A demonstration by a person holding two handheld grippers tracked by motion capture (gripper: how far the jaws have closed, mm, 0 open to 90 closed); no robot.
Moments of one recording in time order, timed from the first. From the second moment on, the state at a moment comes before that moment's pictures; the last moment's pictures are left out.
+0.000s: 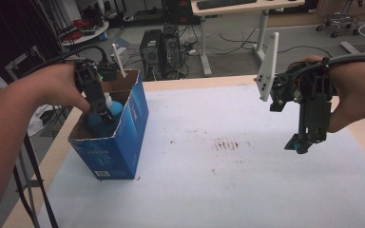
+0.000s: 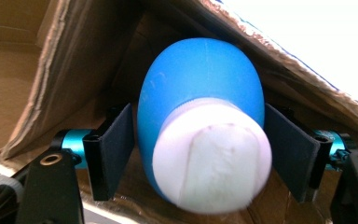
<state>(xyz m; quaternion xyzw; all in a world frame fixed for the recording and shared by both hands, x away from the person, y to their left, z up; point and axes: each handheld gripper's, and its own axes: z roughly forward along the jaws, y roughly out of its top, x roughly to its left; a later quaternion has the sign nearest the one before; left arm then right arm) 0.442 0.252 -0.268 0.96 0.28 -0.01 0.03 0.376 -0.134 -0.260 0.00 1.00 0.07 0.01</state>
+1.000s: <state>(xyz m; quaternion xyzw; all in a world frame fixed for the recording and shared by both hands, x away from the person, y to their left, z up) 0.430 0.225 -0.203 0.97 0.24 0.03 0.02 0.373 -0.137 -0.257 0.00 1.00 0.08 0.01</state>
